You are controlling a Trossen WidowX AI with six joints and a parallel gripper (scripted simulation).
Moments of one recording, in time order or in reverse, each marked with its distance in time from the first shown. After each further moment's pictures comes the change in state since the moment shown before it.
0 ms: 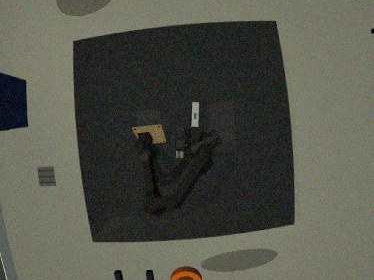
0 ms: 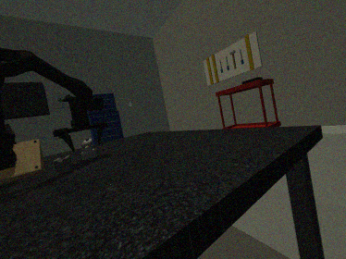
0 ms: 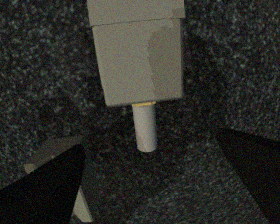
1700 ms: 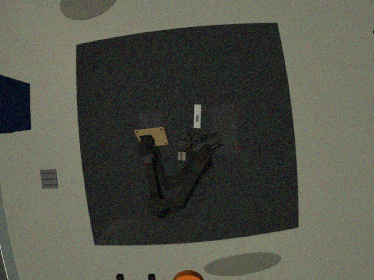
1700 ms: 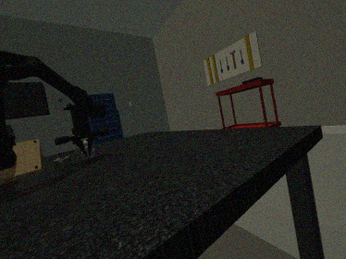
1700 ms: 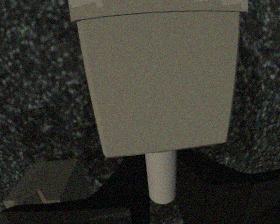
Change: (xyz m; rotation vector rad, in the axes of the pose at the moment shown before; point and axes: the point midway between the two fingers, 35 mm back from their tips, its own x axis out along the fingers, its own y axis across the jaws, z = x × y) arm 0.032 0.002 0.005 -0.006 0.006 0.006
